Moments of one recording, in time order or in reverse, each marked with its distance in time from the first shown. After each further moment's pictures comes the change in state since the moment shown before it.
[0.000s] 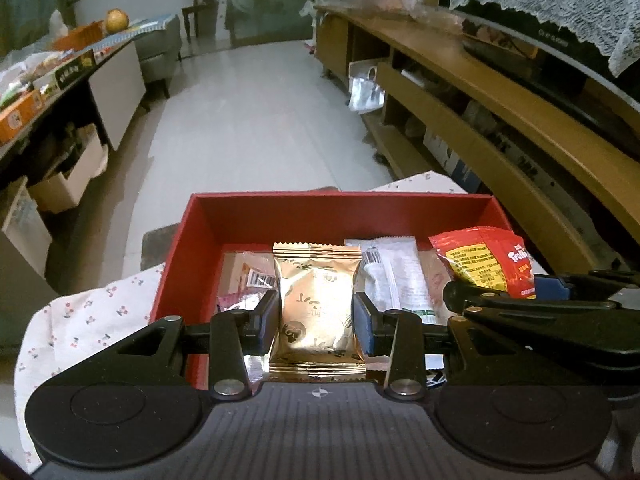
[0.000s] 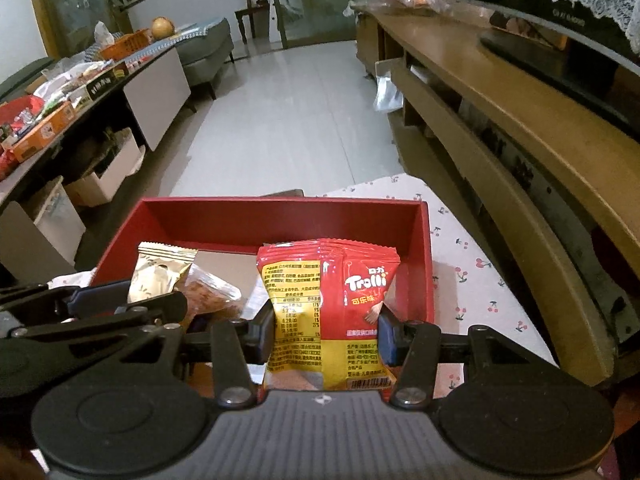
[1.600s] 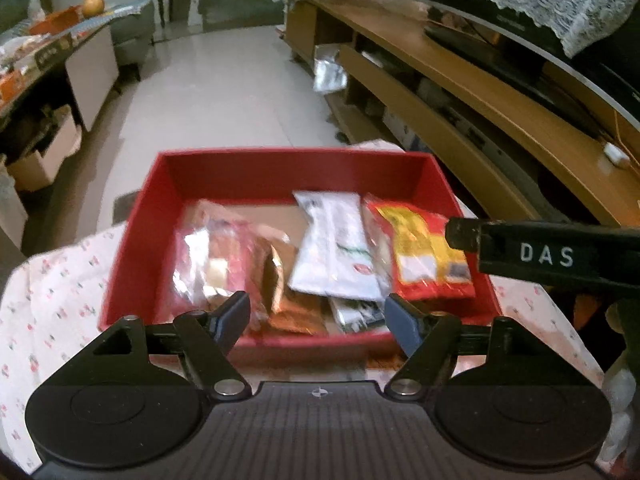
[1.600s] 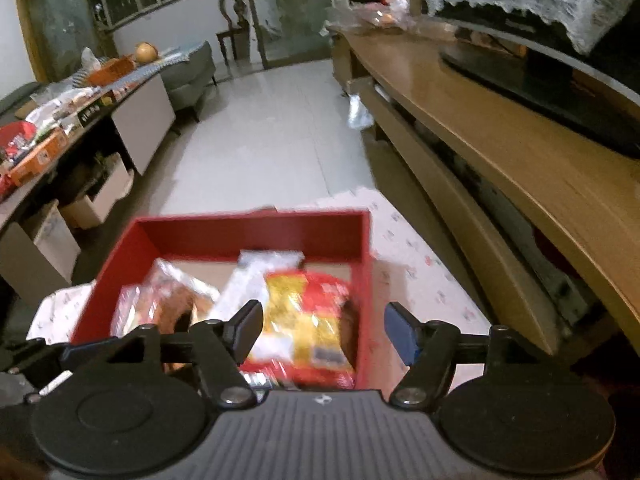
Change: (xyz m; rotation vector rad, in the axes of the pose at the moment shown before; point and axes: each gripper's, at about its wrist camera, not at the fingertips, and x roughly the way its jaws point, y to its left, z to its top) left arm -0.032 -0.022 -0.034 0.006 0.048 -0.110; right arm -0.056 -0.028 -0.020 0.053 -0.053 -0.042
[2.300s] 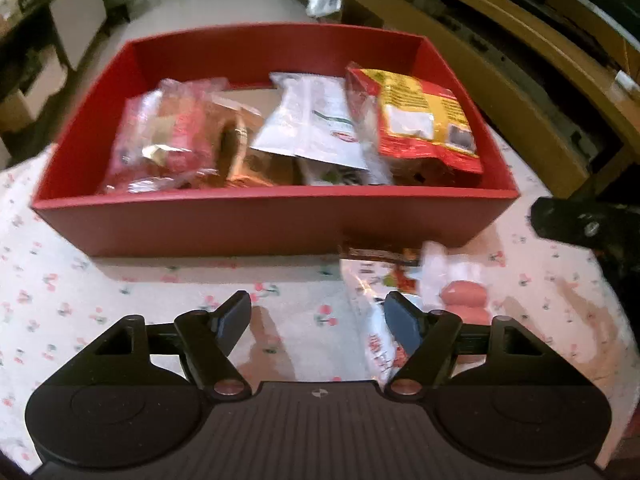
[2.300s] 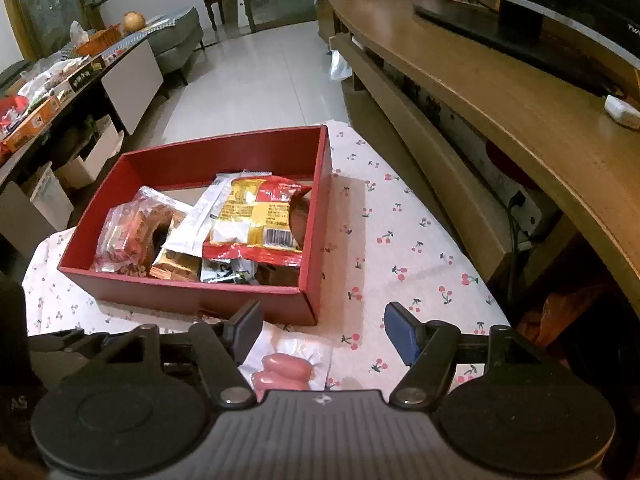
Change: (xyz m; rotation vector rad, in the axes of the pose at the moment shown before) left arm 0.043 -0.015 -0.052 -0.012 0.183 -0.017; right arm -0.020 -0.028 -0.045 0.007 0.108 -0.011
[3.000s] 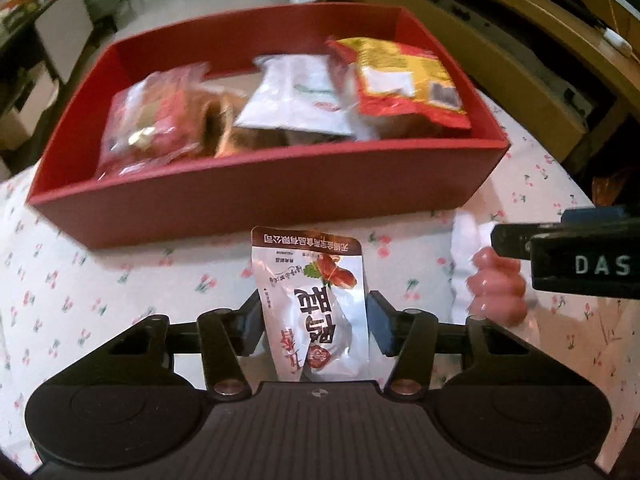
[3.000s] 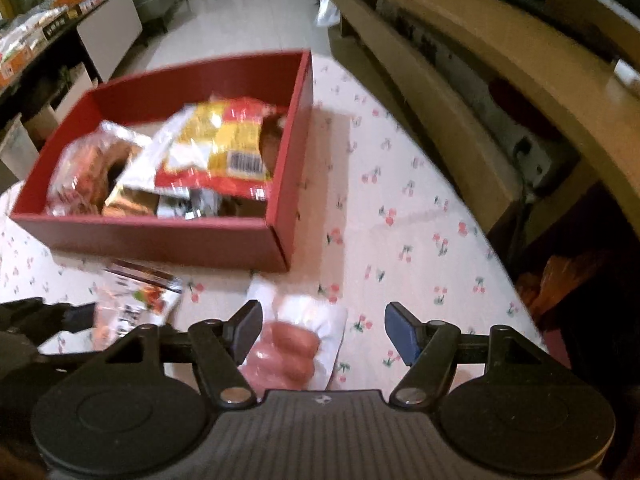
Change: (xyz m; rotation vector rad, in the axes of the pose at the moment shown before) left arm 0.000 -0.006 -0.016 0.084 0.031 0.056; right arm 0.044 -0.002 -0.022 -0.022 0.170 -0.072
